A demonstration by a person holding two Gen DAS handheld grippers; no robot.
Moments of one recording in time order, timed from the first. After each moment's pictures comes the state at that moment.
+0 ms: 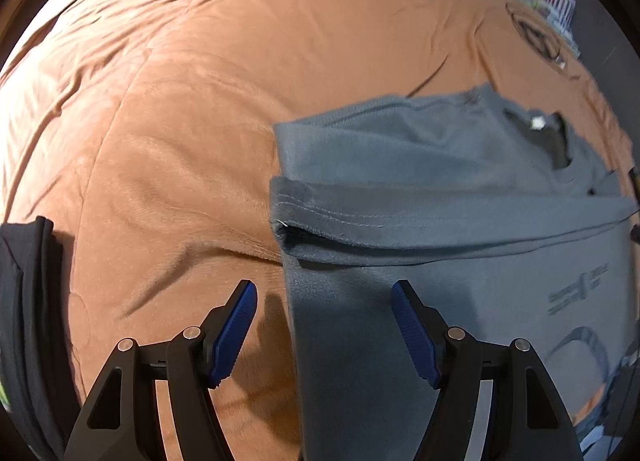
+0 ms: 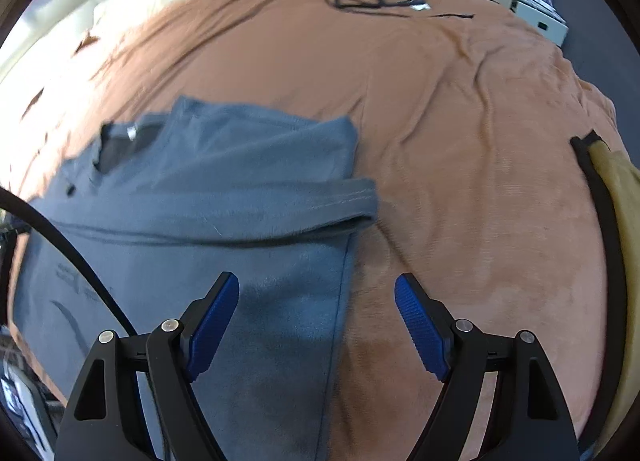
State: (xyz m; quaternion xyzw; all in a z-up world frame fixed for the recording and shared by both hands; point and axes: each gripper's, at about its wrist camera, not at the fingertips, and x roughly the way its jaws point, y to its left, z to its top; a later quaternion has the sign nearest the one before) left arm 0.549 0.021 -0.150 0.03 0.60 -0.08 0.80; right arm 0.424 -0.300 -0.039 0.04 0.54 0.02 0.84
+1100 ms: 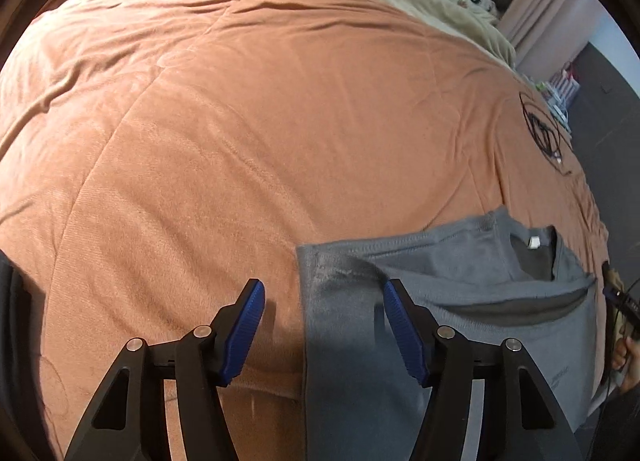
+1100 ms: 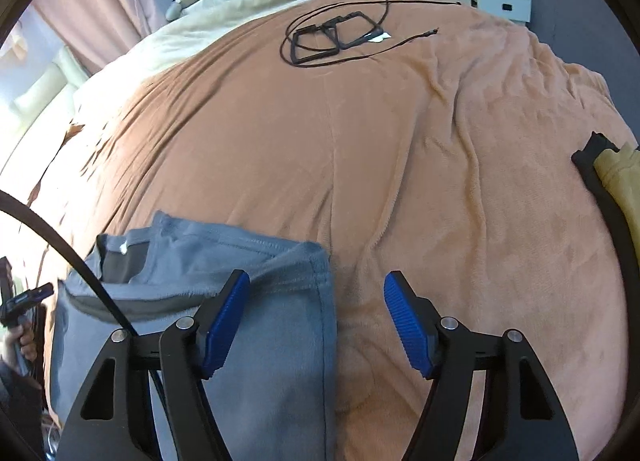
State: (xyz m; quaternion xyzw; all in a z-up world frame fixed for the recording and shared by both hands) left arm 0.618 0.061 -0.137 -0.10 0.54 -0.09 0.83; right arm 0.474 -0.339 -0.042 0.16 0.46 0.00 0.87
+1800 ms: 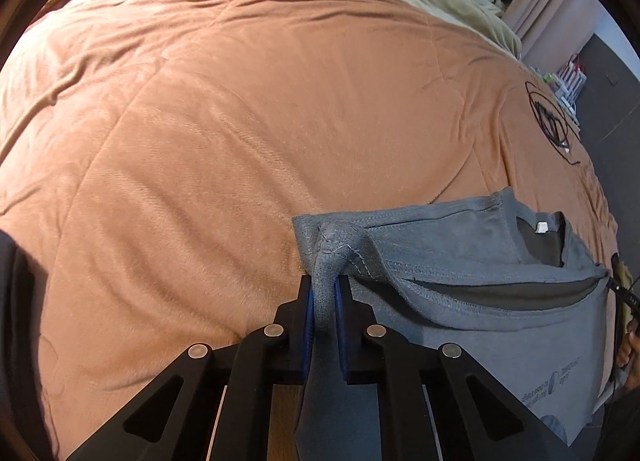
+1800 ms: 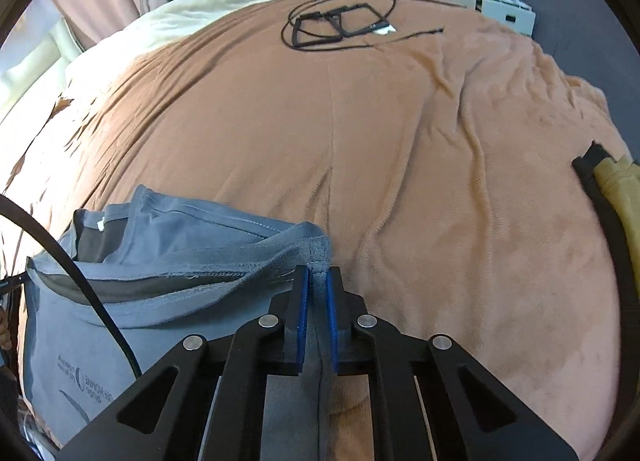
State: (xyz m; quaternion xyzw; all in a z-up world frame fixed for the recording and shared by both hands) left arm 0.593 0.049 -0.135 -0.09 0.55 -0.07 0.83; right arm 0.482 -0.320 -0.049 0.11 0.47 -0.02 0.87
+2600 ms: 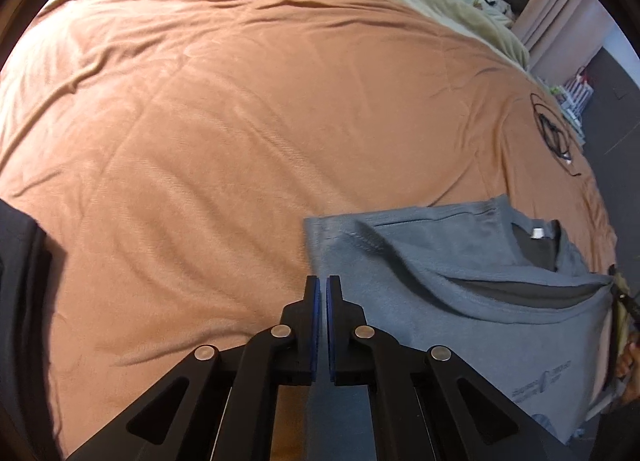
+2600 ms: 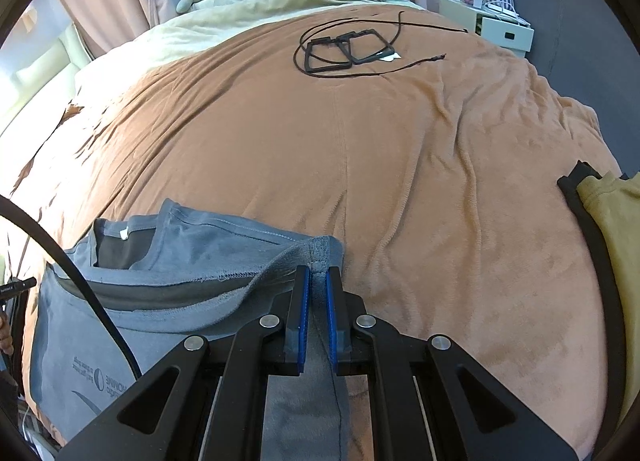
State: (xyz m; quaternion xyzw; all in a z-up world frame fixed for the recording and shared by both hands) left arm 0.585 0.059 -0.125 -0.11 0.55 -0.06 0.83; right arm 0.464 -0.314 -0.018 0.11 0.45 -0.02 0.88
